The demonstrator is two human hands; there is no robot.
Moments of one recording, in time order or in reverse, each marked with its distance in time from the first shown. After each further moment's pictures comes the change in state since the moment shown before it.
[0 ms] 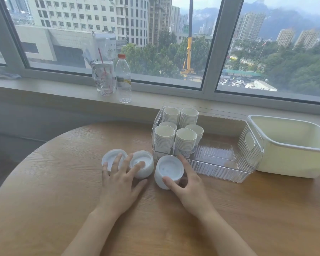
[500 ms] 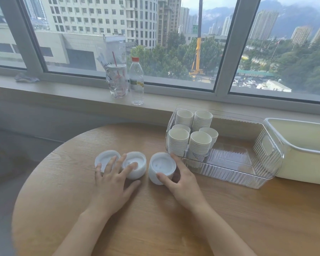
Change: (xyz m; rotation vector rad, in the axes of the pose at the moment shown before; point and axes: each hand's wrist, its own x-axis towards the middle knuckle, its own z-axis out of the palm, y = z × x) left_hand -0.009 -0.057 -0.022 0.040 -0.044 -0.061; right_hand 0.029 -0.019 0.049 0.038 -0.063 -0.037
